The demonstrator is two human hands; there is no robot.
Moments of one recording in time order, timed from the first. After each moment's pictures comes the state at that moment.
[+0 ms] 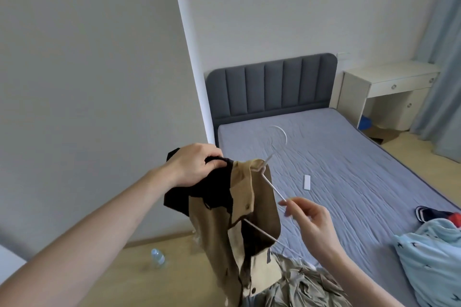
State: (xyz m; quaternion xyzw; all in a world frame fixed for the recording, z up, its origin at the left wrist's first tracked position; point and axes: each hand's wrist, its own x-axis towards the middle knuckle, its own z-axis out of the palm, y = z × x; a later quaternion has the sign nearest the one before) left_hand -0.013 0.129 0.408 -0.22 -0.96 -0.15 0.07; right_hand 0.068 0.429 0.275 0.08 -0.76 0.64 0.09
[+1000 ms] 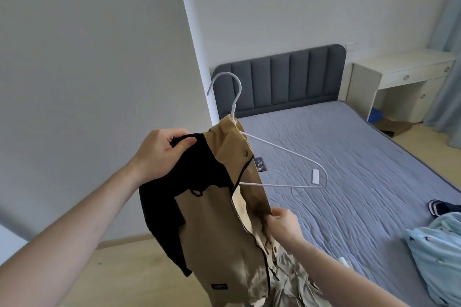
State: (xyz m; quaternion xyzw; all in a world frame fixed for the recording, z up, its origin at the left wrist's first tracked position) left_hand 0.031 0.078 0.444 -0.14 -0.93 -0.32 0.15; right_hand 0.030 0.359 0.214 -0.10 -0.85 0.51 -0.13
